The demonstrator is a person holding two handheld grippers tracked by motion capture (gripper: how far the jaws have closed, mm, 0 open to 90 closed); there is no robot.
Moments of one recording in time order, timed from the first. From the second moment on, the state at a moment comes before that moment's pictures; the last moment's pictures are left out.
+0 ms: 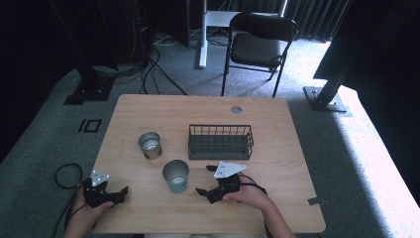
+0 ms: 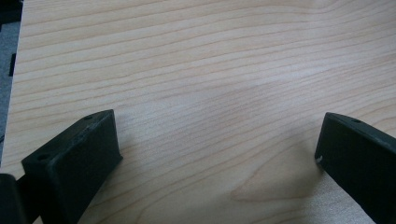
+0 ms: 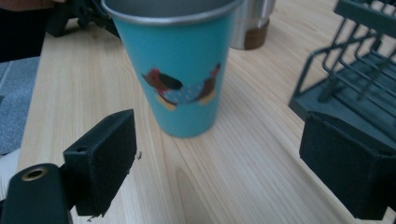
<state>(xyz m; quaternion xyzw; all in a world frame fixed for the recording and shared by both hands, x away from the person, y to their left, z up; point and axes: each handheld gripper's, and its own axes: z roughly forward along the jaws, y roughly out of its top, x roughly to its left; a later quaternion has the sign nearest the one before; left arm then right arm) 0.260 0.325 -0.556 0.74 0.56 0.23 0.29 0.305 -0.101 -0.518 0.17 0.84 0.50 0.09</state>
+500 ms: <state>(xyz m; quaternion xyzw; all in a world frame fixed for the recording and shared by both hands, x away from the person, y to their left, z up) 0.260 0.325 -0.556 0.74 0.56 0.23 0.29 0.306 -0.072 -0.516 0.15 0.84 0.52 0.08</state>
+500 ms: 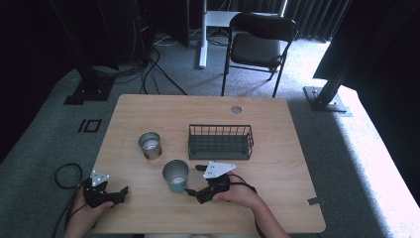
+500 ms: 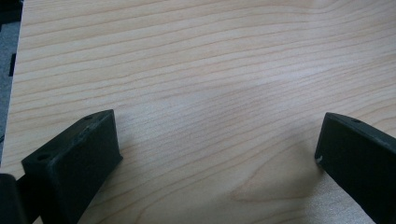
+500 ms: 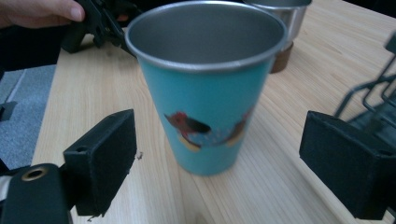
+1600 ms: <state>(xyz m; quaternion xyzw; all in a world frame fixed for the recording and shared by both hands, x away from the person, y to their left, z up) 0.260 0.325 -0.556 0.74 0.56 0.23 0.29 0.313 -0.032 -0.521 0.16 0.81 0.56 0.08</state>
